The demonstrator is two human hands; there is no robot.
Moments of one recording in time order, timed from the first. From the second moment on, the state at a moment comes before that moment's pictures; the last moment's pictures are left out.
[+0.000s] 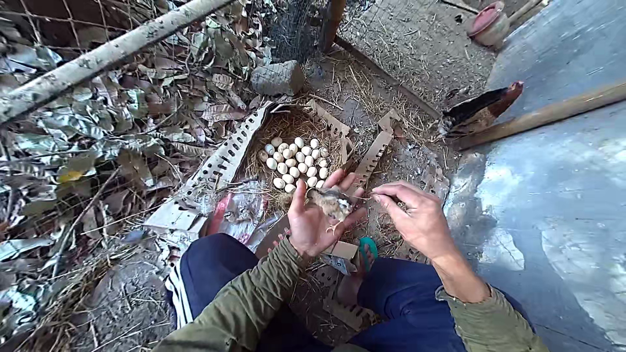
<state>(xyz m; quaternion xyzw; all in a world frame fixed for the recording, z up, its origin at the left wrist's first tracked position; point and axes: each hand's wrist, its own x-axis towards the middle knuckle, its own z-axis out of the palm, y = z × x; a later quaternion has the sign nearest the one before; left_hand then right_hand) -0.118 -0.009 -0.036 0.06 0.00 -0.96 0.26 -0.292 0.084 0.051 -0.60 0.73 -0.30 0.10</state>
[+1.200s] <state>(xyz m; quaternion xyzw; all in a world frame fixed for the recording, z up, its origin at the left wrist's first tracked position) -0.125 -0.007 -0.039 0.09 -0.08 -0.95 0.29 -0.247 0.080 0.020 -0.66 0.72 -0.22 0.08</state>
